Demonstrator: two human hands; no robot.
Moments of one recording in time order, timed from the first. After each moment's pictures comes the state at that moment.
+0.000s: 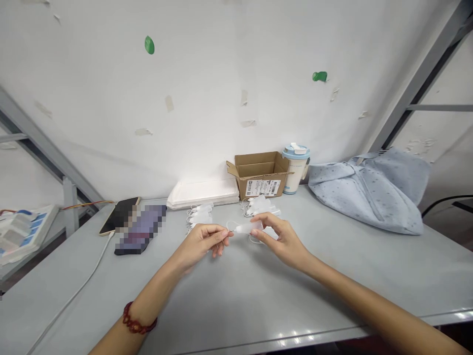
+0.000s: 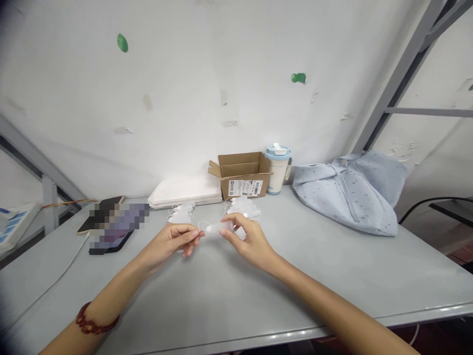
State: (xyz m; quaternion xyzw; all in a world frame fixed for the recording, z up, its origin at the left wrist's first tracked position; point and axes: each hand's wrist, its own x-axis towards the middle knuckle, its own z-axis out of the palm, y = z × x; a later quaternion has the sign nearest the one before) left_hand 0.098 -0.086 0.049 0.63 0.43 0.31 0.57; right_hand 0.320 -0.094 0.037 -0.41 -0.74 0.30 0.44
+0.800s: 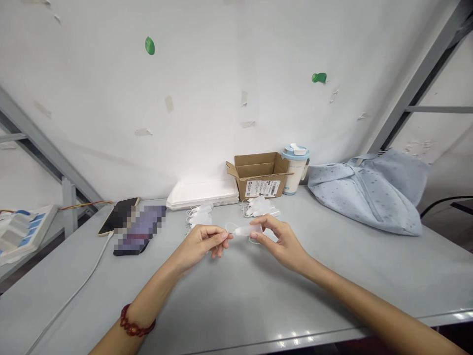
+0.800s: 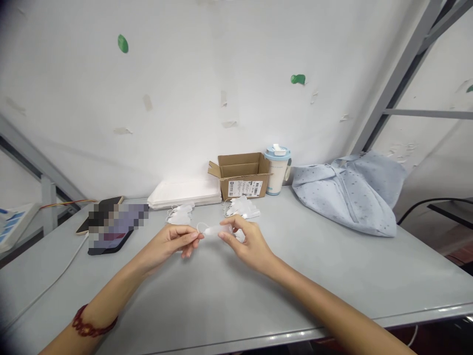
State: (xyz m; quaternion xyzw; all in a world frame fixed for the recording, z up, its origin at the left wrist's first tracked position) left_hand 0.097 -0.087 0.052 0.64 0.43 0.30 0.56; right_hand 0.319 -0.098 0.038 -0.40 -0.75 0.27 0.44
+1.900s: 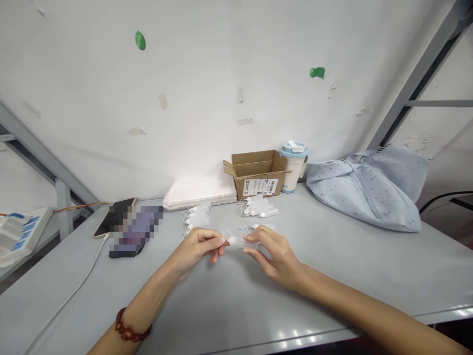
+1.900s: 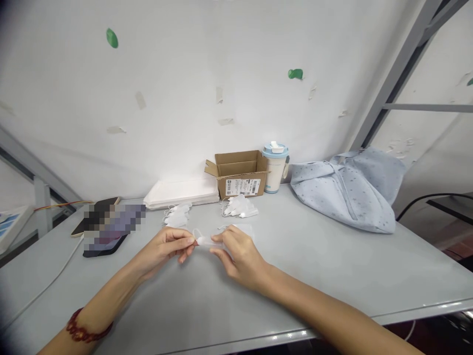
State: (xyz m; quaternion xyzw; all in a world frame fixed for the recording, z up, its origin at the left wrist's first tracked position) left_hand 0.097 -0.089 0.048 0.59 0.42 0.31 0.61; right_hand 0.310 -0.106 0.018 -0.27 -0.82 0.07 0.49
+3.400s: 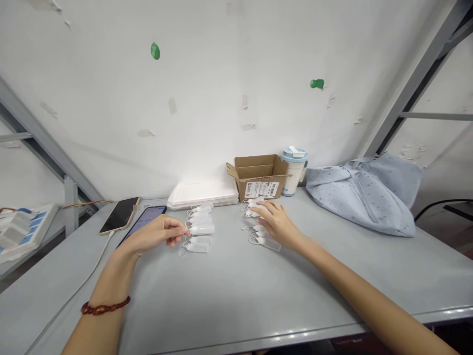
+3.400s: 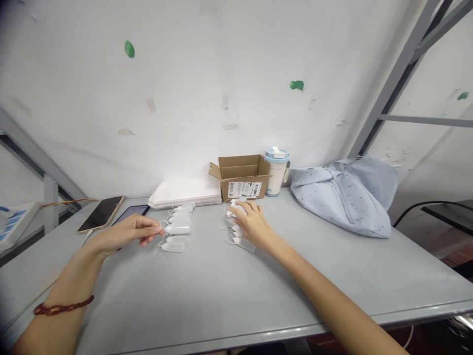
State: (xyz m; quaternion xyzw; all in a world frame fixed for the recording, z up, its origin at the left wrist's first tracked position) left_hand 0.016 -0.068 0.083 0.70 0.53 0.18 0.44; right_hand 0.343 -0.048 0.016 -0.43 -0.86 -0.08 0.26
